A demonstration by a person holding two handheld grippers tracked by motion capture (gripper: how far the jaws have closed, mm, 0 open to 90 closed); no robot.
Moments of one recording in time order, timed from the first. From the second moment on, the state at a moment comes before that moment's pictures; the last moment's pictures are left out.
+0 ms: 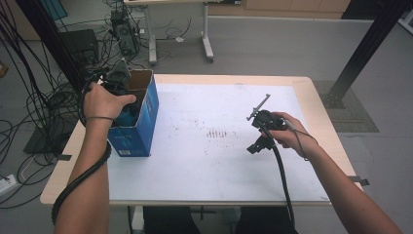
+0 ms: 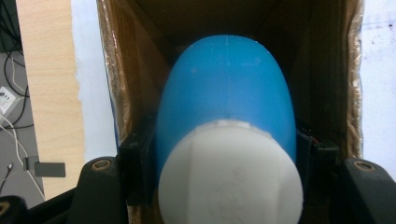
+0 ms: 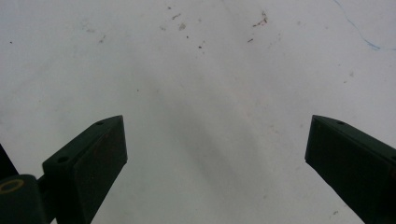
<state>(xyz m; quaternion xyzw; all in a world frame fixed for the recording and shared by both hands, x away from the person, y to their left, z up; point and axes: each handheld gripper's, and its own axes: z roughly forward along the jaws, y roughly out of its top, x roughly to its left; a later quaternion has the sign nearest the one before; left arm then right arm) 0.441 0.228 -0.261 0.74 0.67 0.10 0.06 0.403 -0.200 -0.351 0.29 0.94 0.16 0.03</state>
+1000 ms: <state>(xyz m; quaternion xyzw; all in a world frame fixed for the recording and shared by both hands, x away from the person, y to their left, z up) 0.443 0.224 -0.268 0.74 0.67 0.10 0.06 0.402 -0.197 -0.351 0.29 0.94 0.16 0.03</state>
